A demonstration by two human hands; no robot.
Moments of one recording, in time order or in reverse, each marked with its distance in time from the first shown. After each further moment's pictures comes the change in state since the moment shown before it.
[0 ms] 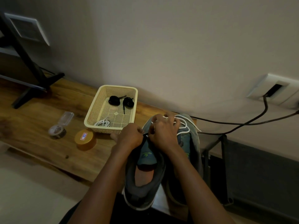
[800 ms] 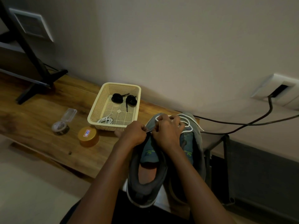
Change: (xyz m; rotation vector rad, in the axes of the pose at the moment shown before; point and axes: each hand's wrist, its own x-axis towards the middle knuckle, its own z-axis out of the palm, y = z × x) left_hand -0.002 0.002 -0.007 0.062 -0.090 0.019; right_hand 0.000 -0.001 0.012 0.092 0.073 0.151
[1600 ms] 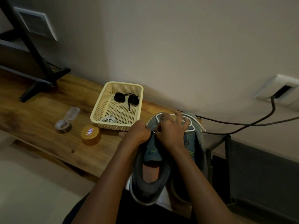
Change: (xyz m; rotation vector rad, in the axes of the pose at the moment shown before) left_hand 0.003 0.002 0.003 -0.138 -0.051 -0.067; right_hand 0.001 0.002 -0.001 -0.109 -0.038 -0.025
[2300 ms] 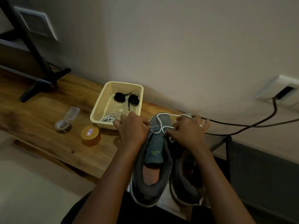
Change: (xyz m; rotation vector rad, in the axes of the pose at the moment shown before) left_hand -0.006 0.000 0.000 0.332 0.506 0.203; right_hand -0.001 0.034 -0.030 -0.077 -0.073 0.133
